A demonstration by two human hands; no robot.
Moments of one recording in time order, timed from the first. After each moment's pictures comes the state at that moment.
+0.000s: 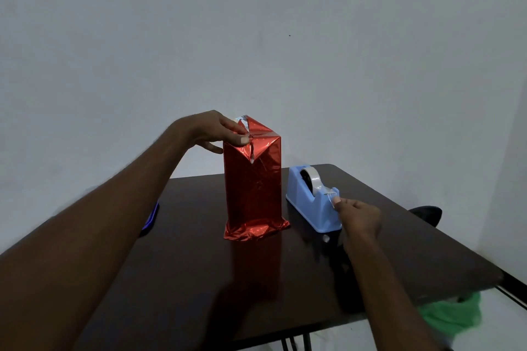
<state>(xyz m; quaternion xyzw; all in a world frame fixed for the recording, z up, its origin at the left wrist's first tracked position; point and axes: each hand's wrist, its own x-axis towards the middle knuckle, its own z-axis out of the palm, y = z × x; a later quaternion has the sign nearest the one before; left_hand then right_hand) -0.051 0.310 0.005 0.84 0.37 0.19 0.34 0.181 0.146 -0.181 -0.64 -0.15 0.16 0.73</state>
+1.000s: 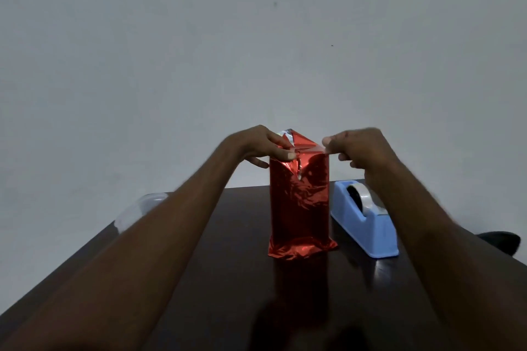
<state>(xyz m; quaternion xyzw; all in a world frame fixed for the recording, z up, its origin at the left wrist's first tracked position) -0.052 0.312 0.005 0.84 0.37 0.20 0.33 0.123 0.170 -0.020 -0.61 -0.46 0.20 0.62</state>
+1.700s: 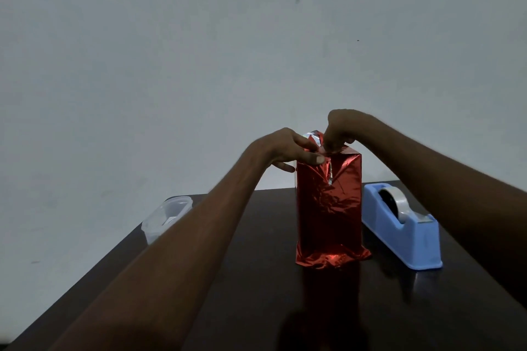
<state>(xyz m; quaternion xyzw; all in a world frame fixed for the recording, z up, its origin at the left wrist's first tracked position) -0.052 0.319 0.001 0.85 0.37 0.20 0.31 0.086 0.260 0.037 -0.81 -0.58 0.01 0.08</state>
